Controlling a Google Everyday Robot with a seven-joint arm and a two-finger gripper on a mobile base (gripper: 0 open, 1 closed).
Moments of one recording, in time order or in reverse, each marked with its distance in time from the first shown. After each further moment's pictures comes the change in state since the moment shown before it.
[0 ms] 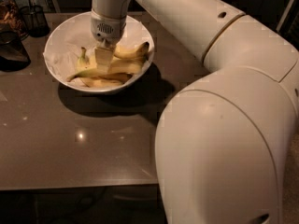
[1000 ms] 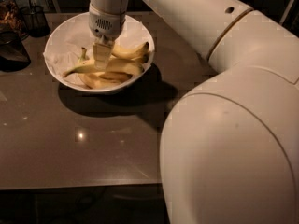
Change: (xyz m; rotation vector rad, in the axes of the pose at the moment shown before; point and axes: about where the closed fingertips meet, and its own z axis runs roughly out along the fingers) arm -0.005 0.005 -0.015 0.030 -0.020 0.005
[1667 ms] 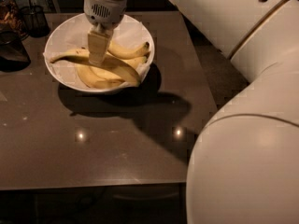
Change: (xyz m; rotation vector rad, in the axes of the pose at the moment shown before) arm -0.007 0.025 -0.045 0.065 -0.039 0.032
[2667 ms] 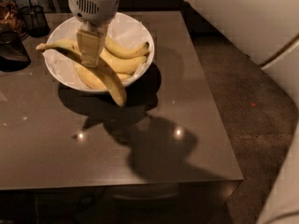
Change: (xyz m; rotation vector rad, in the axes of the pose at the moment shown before) arm -0.009 0.047 -0.036 0.101 0.043 -0.015
